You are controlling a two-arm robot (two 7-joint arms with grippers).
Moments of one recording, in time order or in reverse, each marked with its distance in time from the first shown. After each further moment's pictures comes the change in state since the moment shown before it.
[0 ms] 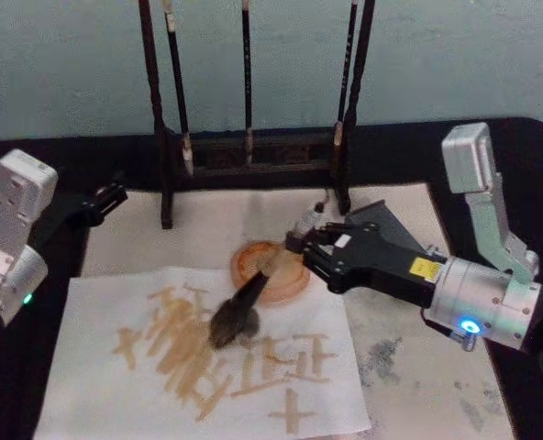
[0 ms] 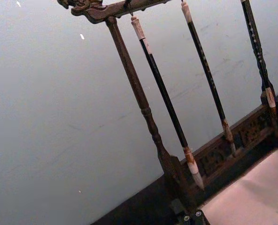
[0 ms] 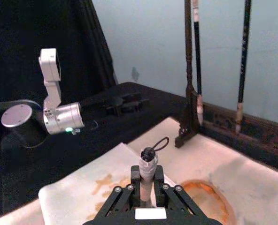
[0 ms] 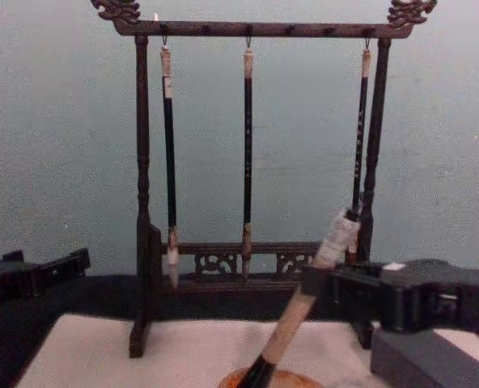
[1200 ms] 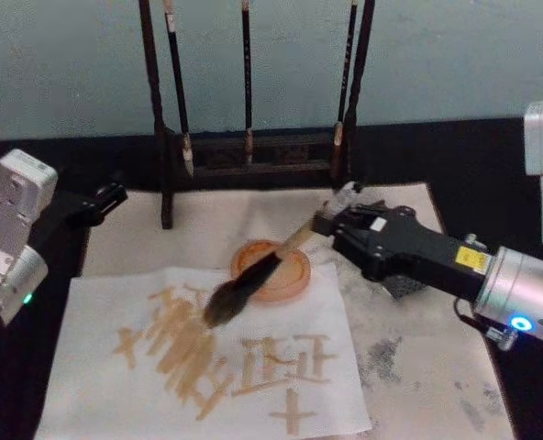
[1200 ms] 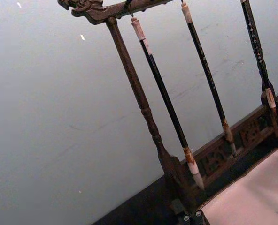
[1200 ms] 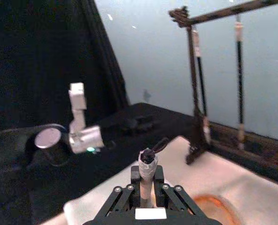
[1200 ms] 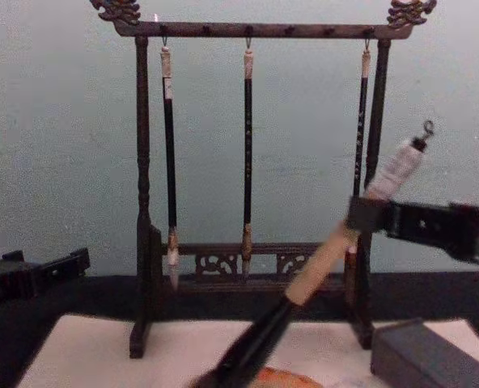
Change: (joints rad) left arm 0.000 0.000 0.000 0.000 0.000 0.000 0.000; right arm -0.114 0.060 0.146 -0.115 0.103 -0.008 0.073
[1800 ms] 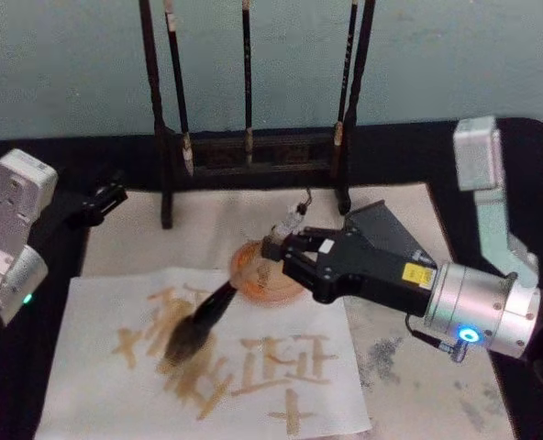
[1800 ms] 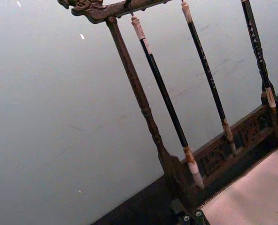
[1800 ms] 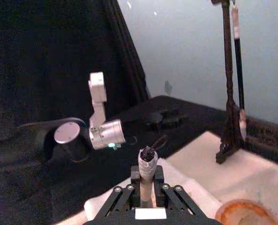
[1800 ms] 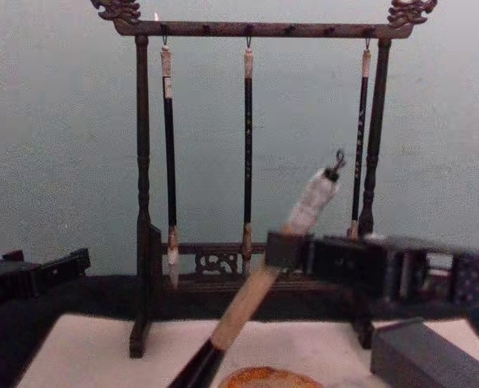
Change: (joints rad) left arm 0.000 0.000 0.000 0.000 0.000 0.000 0.000; right arm 0.081 -0.067 -0.120 0.048 -0.017 0.023 0.020
